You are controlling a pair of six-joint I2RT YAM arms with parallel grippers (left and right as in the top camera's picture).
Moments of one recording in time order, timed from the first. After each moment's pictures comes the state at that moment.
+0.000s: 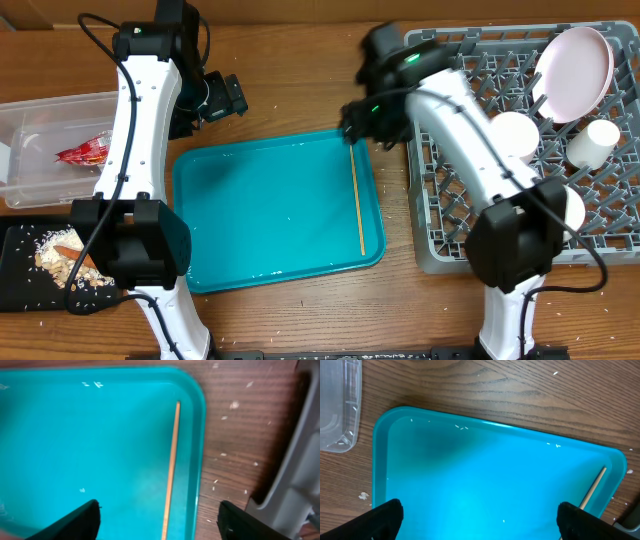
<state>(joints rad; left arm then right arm) -0.03 2.06 2.06 -1.44 0.08 -0.42 0.46 2.09 1.95 -1.27 -0.13 0.34</state>
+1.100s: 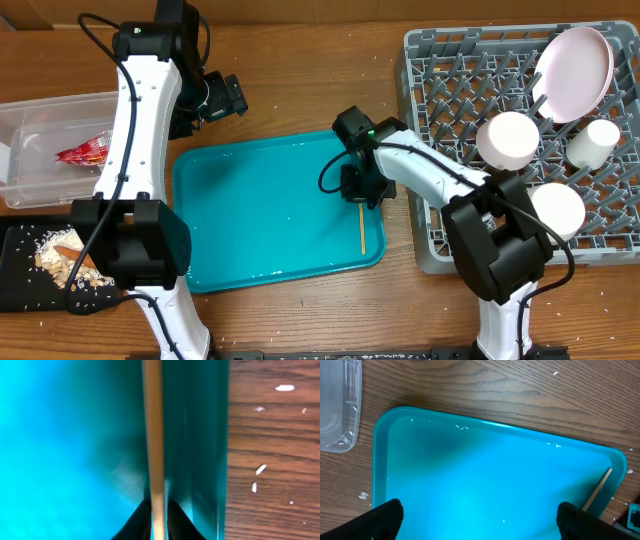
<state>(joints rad) -0.03 2.06 2.06 -1.44 0.08 -0.42 0.56 2.08 1.45 -0.92 -0.07 0.56</state>
